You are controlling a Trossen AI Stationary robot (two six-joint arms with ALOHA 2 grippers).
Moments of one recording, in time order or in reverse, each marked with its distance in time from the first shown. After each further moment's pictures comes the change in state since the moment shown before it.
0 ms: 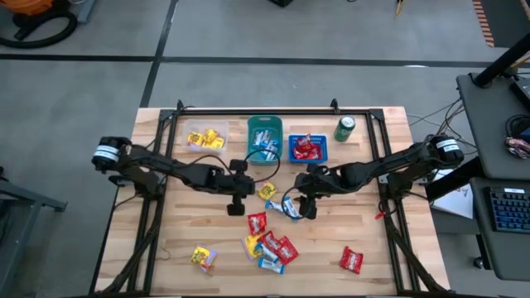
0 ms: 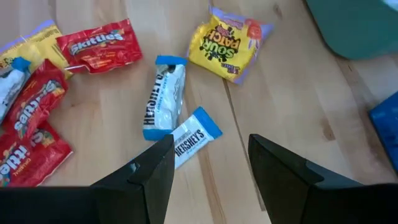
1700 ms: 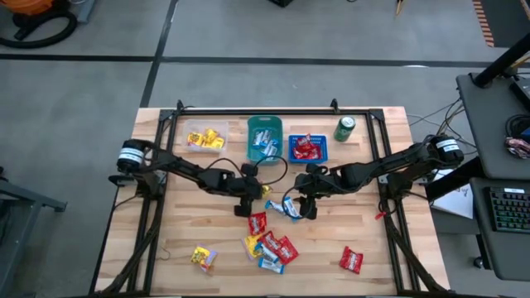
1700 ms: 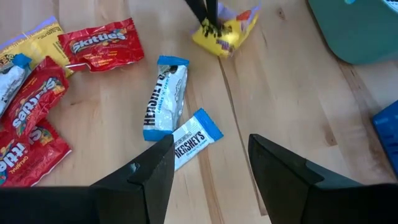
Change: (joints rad) left arm 0.045 0.225 -0.025 0.243 0.051 0.153; right arm -0.001 0.000 -0.015 0.031 -0.003 -0.029
